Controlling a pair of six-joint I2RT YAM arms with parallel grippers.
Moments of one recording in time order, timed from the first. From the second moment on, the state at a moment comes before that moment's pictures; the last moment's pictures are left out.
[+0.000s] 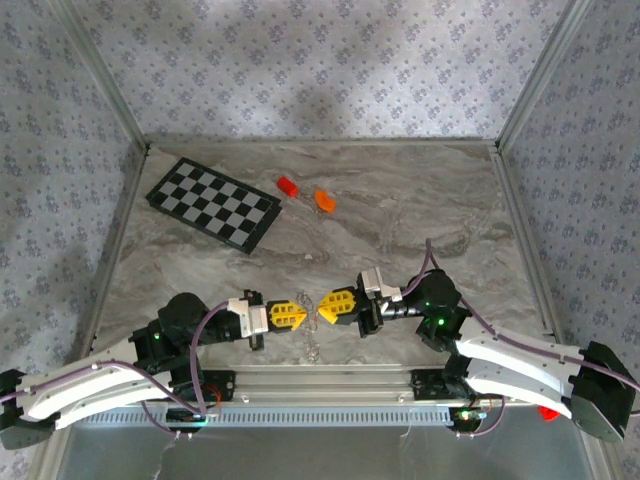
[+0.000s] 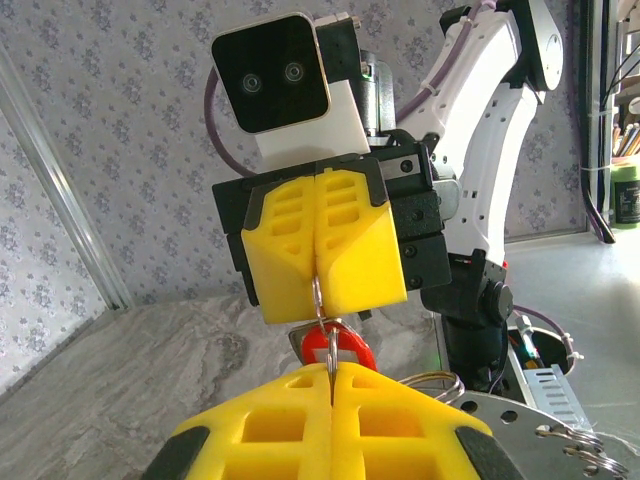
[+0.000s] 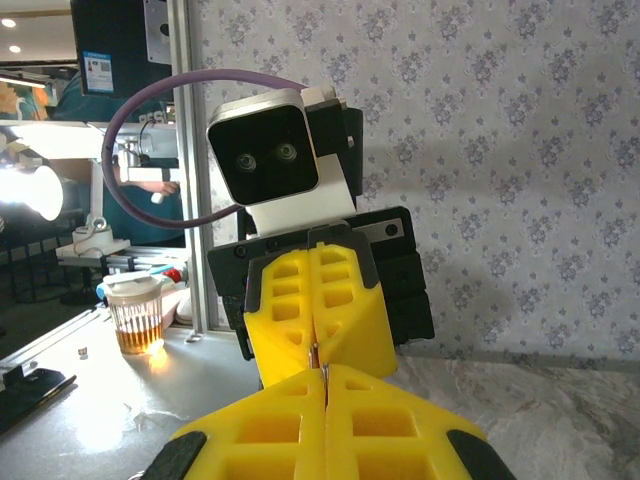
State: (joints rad) left arm -1.19 0.49 0.45 0.12 0.26 0.20; right arm 0.96 0.88 0.40 0.80 -0.73 0.17
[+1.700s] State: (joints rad) left arm -1.19 0.48 0.45 0.11 0.27 0.19; right arm 0.97 0.88 0.42 0.79 -0.75 0.14
